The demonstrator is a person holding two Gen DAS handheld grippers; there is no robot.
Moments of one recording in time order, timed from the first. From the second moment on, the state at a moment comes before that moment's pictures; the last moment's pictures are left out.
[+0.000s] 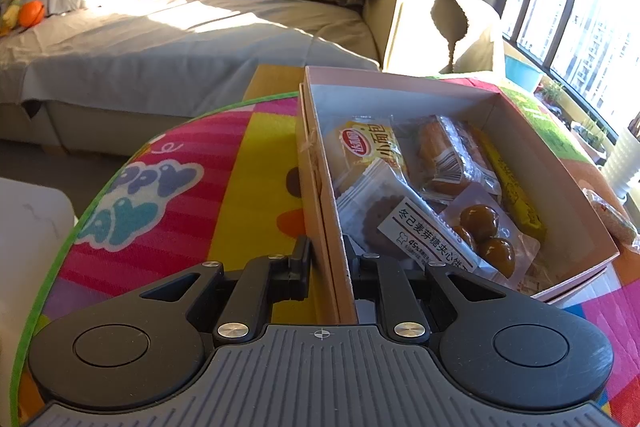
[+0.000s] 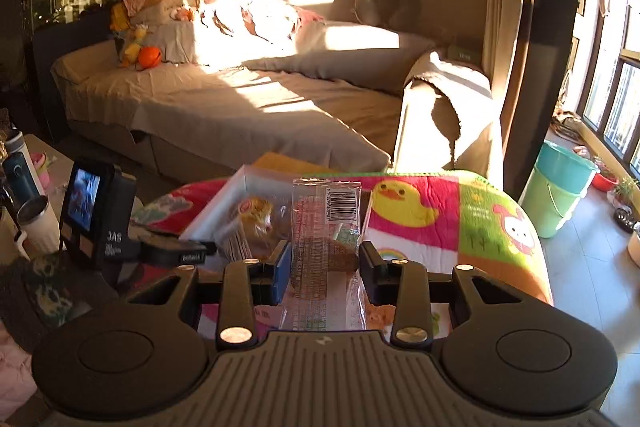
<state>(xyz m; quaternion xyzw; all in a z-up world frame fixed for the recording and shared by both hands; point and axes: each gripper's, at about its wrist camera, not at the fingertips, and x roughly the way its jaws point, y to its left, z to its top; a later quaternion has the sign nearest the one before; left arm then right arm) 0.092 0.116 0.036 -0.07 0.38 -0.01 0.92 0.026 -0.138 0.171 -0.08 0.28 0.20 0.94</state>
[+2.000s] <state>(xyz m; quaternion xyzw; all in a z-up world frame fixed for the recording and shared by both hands) 0.090 0.112 0.038 -0.06 0.38 0.00 0.92 0.140 -0.317 0.016 0.09 0.40 -0.08 0.91</state>
